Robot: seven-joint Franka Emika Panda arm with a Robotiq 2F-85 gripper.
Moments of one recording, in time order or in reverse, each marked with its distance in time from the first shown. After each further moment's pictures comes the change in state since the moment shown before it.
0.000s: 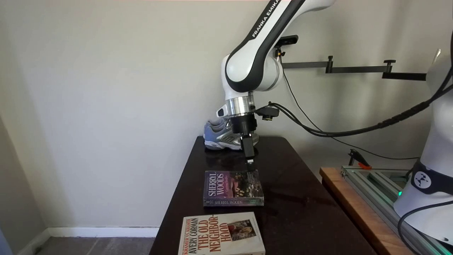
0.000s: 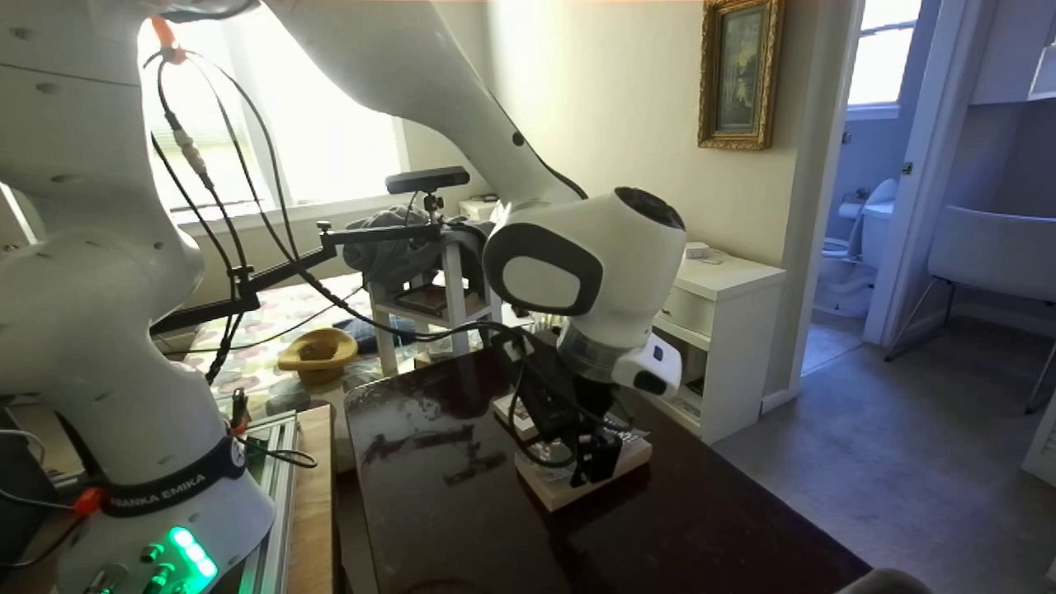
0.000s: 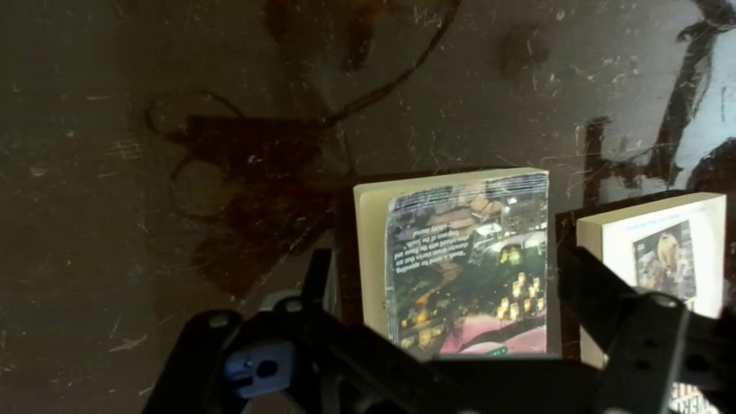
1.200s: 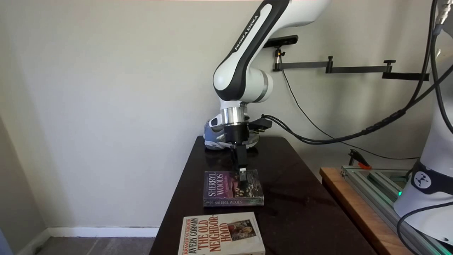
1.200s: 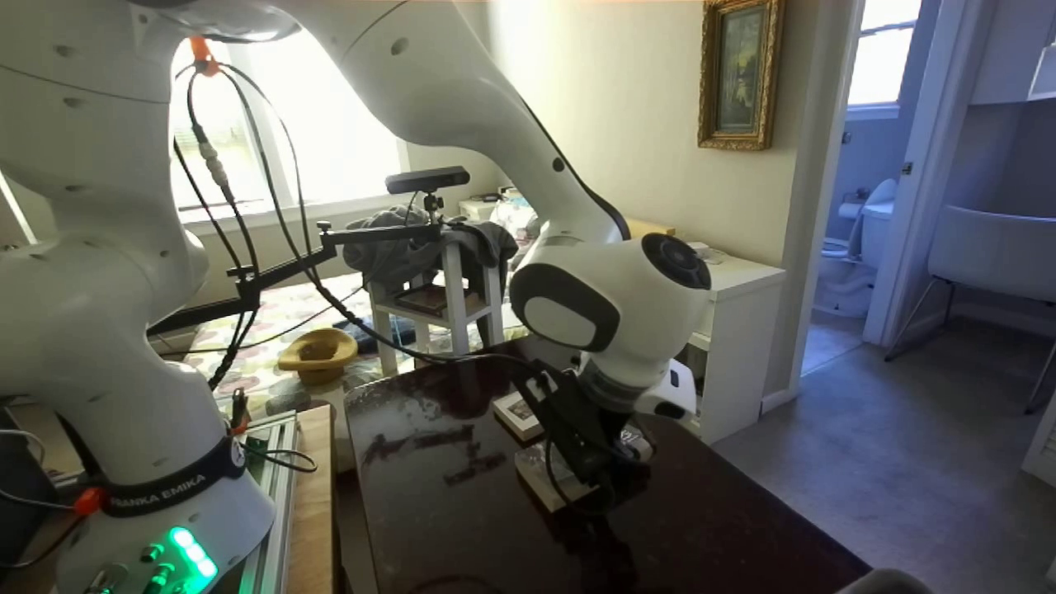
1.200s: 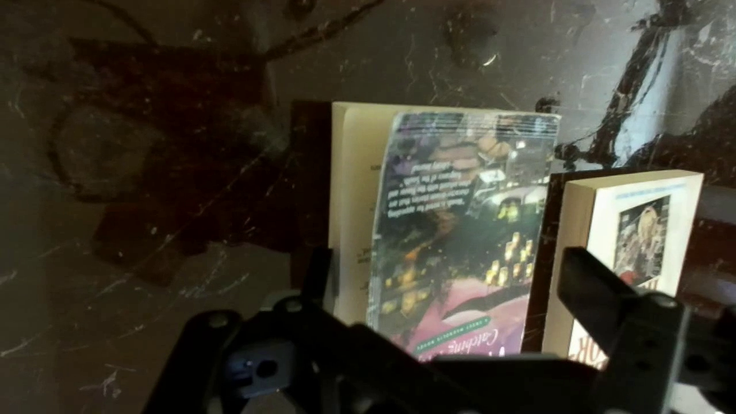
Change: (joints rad) arm -0.066 0.126 0.068 0.088 0.193 0.001 -0.288
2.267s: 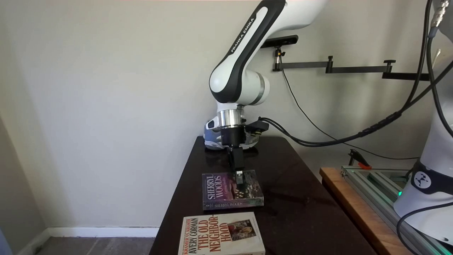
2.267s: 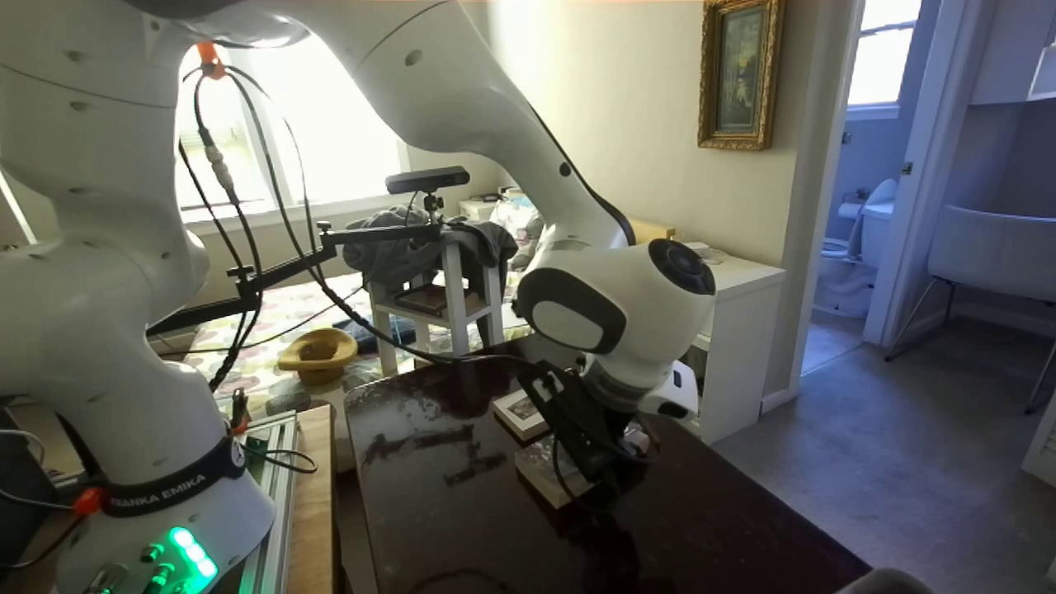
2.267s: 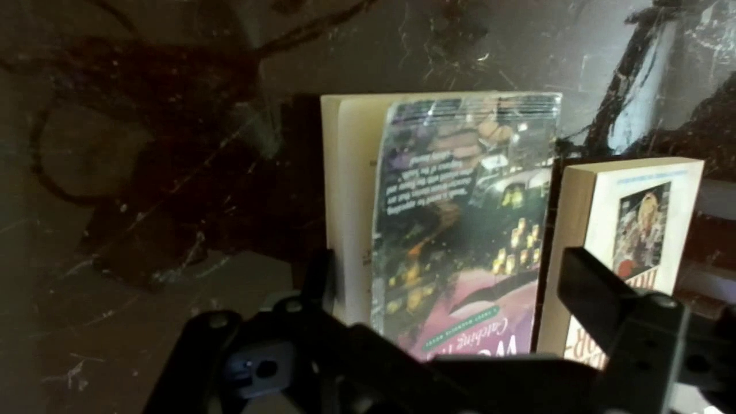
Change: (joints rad) arm -0.012 0.030 0.028 0.030 0.012 -0.005 -0.002
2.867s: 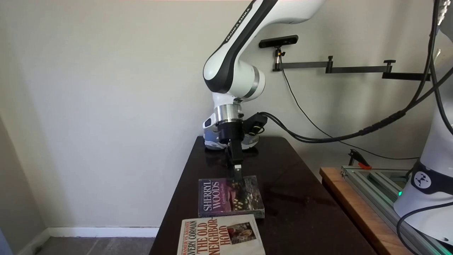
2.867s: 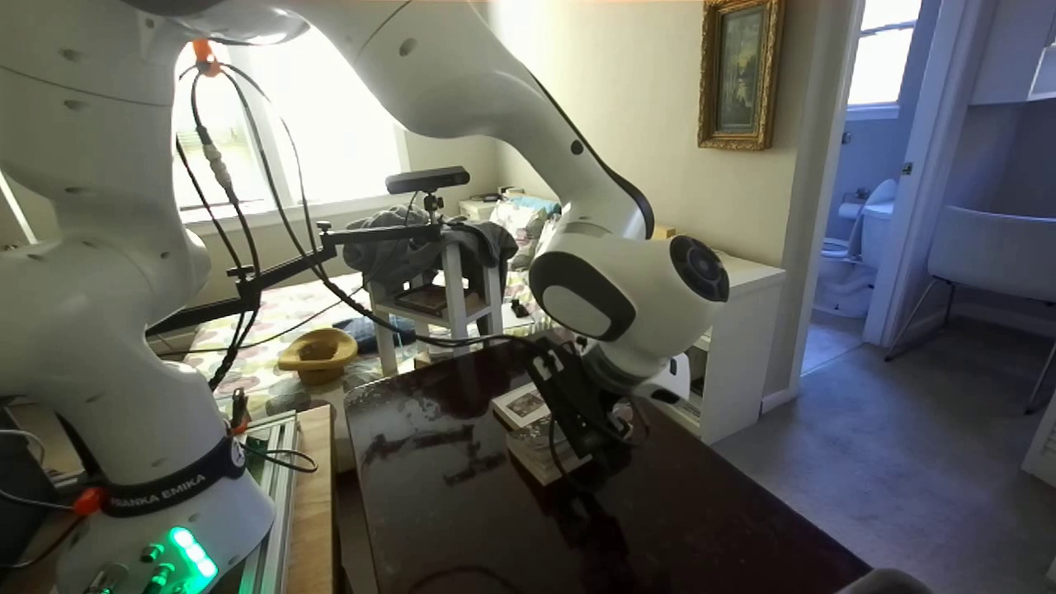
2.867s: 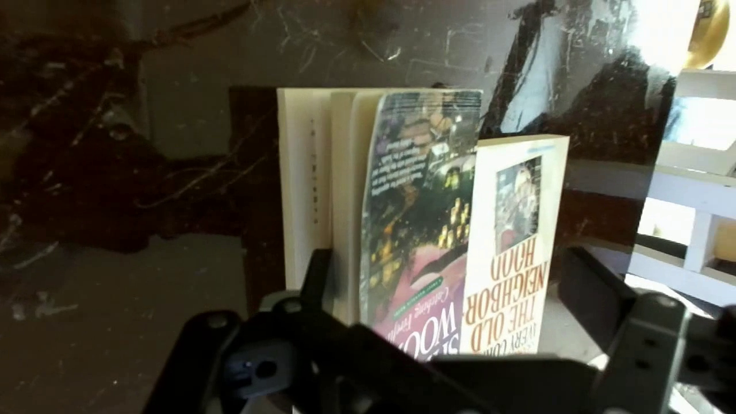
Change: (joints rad) arm -0.016 -0.011 0.019 0.045 0.111 -0.195 -0.048
